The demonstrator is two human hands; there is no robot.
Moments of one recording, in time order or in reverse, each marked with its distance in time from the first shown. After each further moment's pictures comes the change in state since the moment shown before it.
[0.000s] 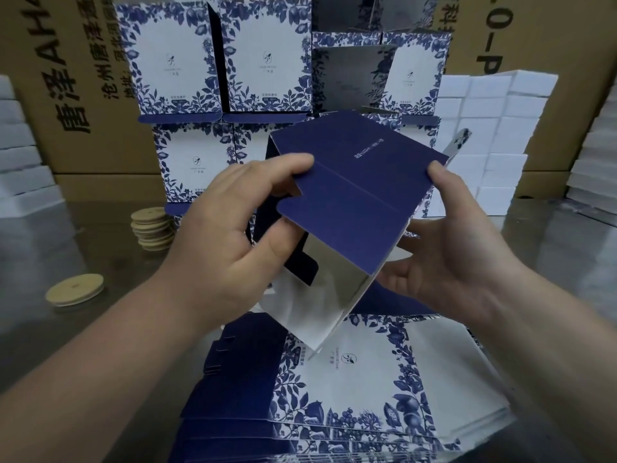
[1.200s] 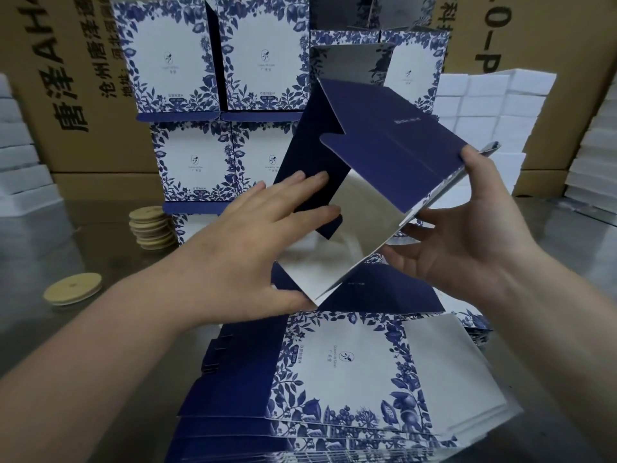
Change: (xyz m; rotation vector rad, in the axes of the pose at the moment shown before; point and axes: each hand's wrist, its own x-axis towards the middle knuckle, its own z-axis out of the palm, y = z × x) left_hand 0.004 -0.016 0.000 0.409 -0.535 0.081; right_hand -0.001 -0.016 -0.004 0.126 0.077 -0.036
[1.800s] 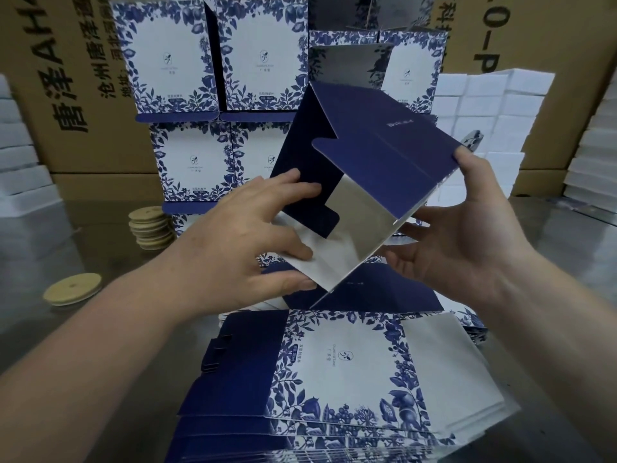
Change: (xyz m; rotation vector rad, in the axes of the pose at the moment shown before) left_hand 0.001 0.001 -0.006 -0.027 0.053 0.043; right_hand -0.002 0.002 0.000 -0.055 -0.021 0.018
